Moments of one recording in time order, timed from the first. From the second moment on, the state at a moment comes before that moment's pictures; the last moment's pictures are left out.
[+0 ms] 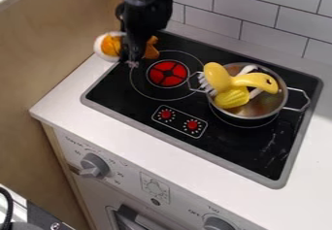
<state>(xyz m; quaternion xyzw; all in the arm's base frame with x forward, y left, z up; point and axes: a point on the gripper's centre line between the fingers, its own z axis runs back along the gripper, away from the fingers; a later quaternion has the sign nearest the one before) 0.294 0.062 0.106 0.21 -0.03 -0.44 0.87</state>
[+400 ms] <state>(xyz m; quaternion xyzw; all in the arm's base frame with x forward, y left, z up) 0.269 0.024 0.134 0.14 0.04 -0.41 0.90</state>
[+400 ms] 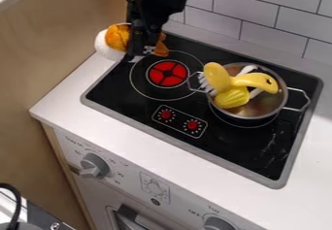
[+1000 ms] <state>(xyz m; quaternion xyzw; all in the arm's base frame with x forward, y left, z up) 0.233 -0.052 0.129 0.05 0.02 -0.35 0.93</state>
